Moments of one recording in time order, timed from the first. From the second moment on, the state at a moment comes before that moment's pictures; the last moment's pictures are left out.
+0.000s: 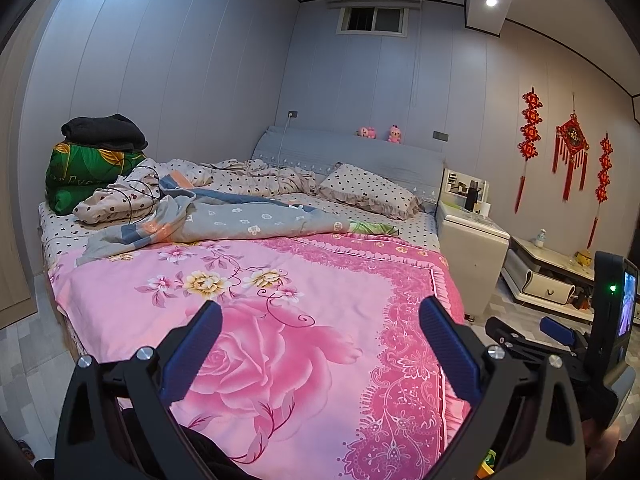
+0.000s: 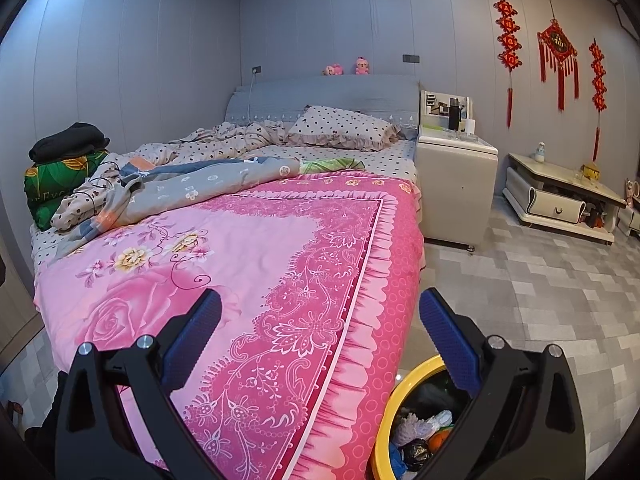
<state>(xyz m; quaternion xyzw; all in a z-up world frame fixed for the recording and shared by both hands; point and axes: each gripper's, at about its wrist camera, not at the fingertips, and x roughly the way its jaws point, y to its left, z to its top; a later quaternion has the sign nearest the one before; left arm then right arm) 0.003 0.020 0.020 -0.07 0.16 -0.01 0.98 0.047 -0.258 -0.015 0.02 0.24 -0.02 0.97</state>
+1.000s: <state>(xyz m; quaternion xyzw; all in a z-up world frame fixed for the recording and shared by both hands) 0.004 0.018 0.016 -0.07 0.16 -0.02 0.98 0.049 -0.260 -0.019 0.03 0.24 -0.02 0.97</state>
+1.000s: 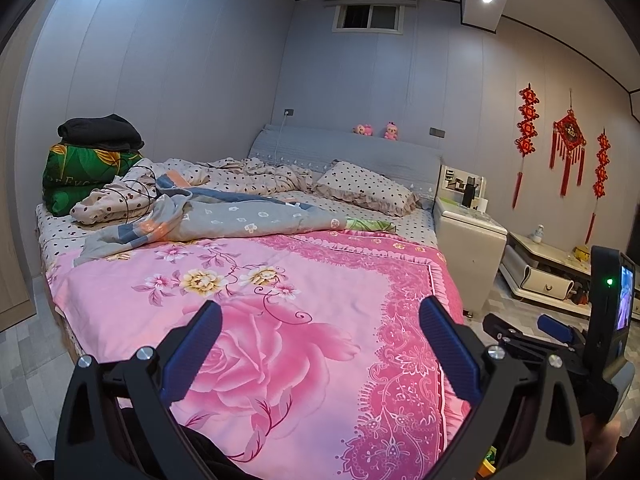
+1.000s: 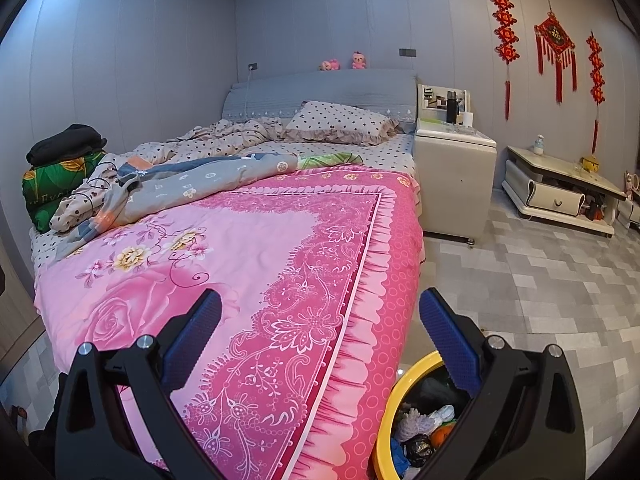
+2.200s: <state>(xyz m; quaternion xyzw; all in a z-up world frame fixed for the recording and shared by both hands) 0.009 0.016 0.006 -0.07 0.17 -0.03 0.98 0.053 -0.263 -0.026 0.04 0.26 -0.03 0.97</state>
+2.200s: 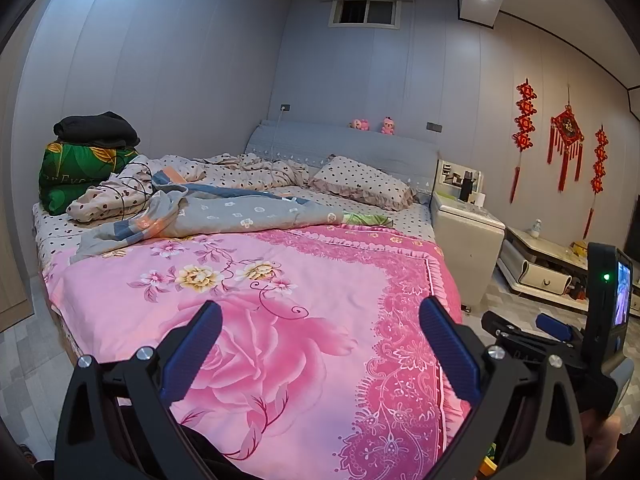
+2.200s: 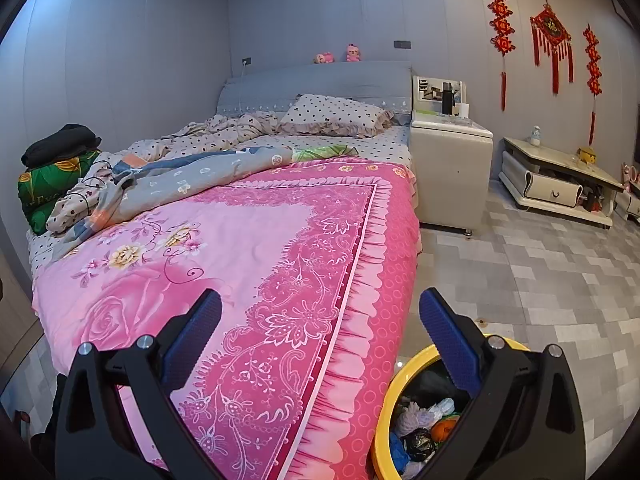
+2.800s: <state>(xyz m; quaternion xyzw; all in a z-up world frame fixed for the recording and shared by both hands) 0.013 0.018 0.002 -0.07 0.18 -0.03 0.98 0.054 -0.265 -0.028 0.04 0.26 -0.03 0.96</state>
